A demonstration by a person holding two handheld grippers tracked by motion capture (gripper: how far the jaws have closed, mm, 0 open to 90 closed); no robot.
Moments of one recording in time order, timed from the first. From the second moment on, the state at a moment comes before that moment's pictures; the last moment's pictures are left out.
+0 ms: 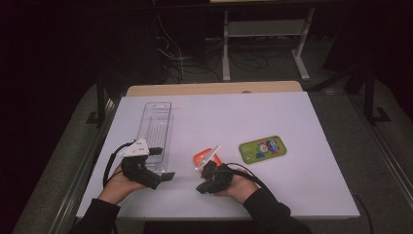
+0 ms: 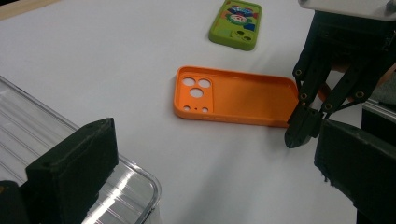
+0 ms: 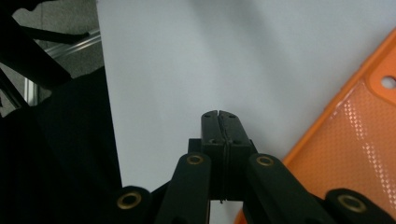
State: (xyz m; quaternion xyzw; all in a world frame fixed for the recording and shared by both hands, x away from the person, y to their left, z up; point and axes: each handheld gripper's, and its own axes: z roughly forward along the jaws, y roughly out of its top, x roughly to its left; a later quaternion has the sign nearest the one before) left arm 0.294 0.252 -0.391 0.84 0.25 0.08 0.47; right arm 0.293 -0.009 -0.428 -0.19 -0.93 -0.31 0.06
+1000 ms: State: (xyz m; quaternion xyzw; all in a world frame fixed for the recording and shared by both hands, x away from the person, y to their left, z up) left arm 0.295 0.252 -0.391 0.84 0.25 0.08 0.47; right arm 0.306 -0.056 -0.426 -0.24 -0.93 -0.26 0.02
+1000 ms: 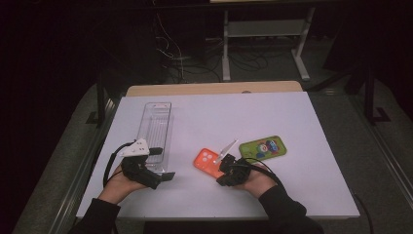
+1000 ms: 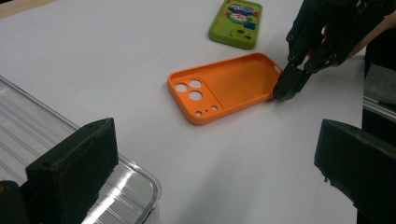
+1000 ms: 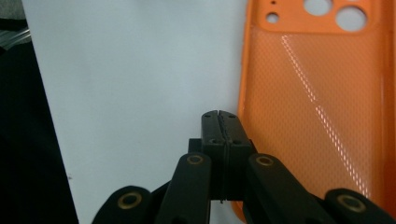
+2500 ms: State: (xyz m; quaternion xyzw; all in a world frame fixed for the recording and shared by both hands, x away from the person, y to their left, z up) left arm 0.293 0.252 -0.393 0.84 0.25 0.07 0.47; right arm 0.282 -0.200 -0.417 -0.36 -0.83 -0.41 -0.09
